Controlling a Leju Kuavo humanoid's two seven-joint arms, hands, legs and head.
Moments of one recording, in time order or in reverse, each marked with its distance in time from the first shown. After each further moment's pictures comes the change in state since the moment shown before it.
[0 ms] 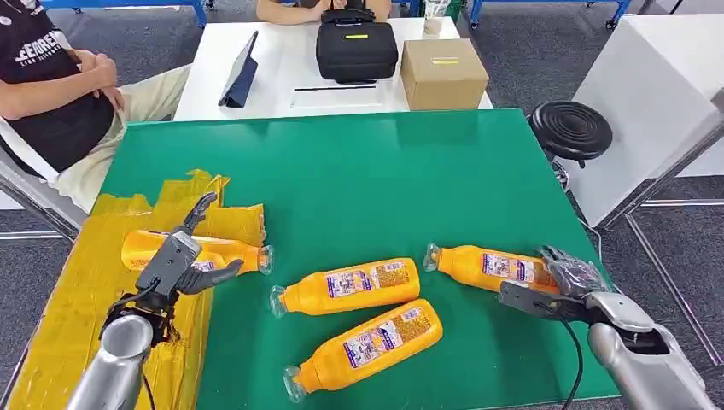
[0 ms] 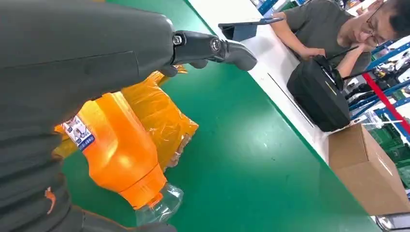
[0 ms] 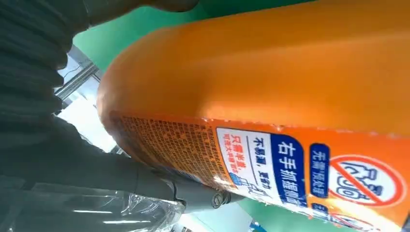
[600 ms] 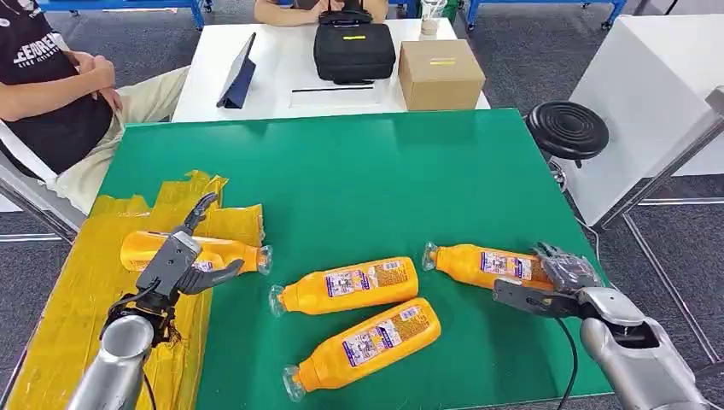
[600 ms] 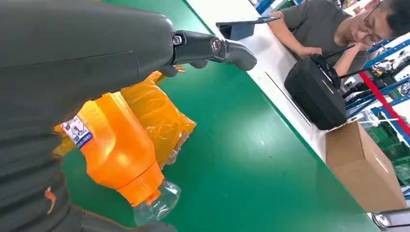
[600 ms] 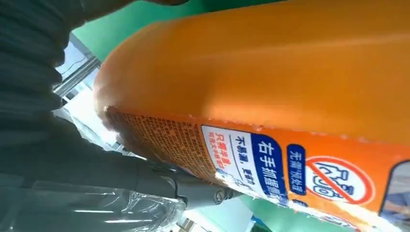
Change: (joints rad) left arm -0.003 -0.002 0.000 0.002 0.000 -0.006 0.000; right arm -0.037 0.027 0.013 0.031 0.050 0.002 0.002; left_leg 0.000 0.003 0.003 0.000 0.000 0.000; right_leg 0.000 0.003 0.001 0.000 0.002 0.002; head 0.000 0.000
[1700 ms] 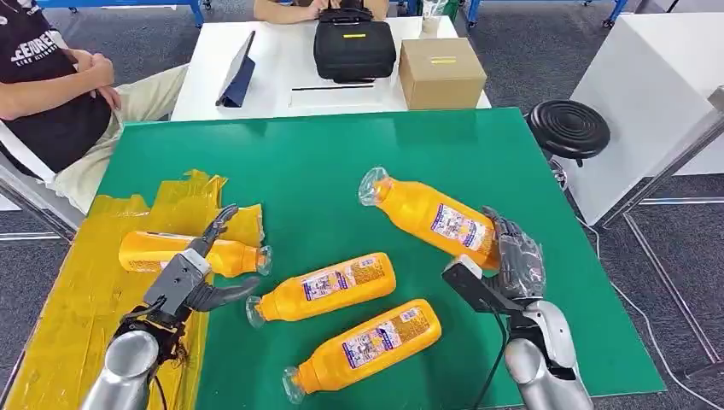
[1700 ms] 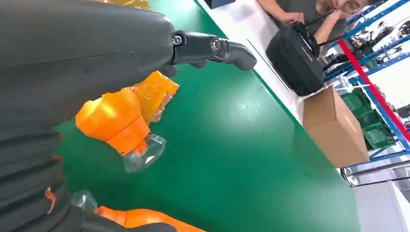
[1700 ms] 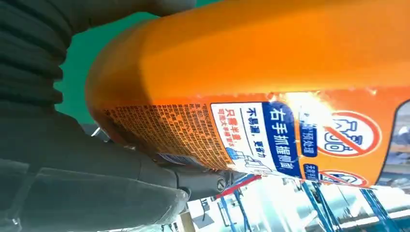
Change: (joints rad) left arm 0.082 -0.021 -0.034 -0.123 0.040 -0.092 0.014; right arm 0.118 0.418 -0.092 -0.307 -0.134 -0.565 -0.157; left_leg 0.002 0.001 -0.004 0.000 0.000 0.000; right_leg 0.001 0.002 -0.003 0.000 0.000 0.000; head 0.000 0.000
